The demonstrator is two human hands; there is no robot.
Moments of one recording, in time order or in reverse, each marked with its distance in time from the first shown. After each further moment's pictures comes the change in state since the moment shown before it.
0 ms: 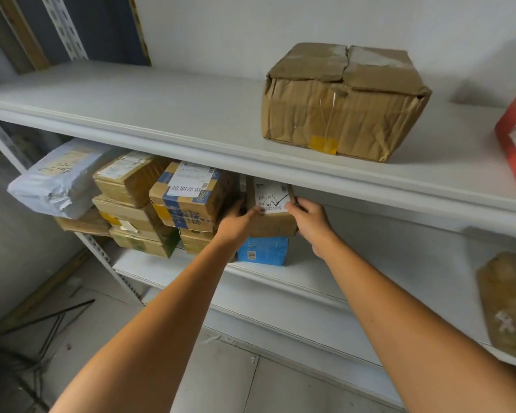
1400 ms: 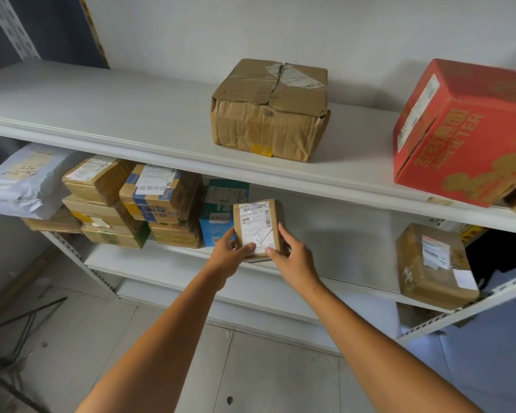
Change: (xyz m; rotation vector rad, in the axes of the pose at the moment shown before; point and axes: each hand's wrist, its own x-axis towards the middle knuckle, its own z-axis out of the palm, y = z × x) left_hand -0.105 -0.006 0.050 -0.208 -0.266 -0.100; right_hand -0.150 0.007 -0.070 -0.244 0.051 -0.054
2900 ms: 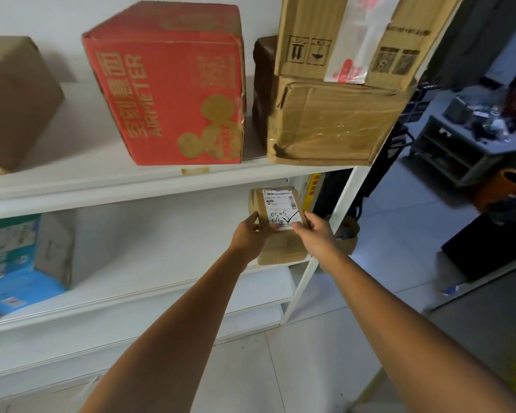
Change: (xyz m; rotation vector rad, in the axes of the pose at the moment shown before) left_hand 0.051 -0.032 0.433 0.385 -0.372 0.018; right_hand -0.035 0.213 -0.355 0.098 0.434 0.389
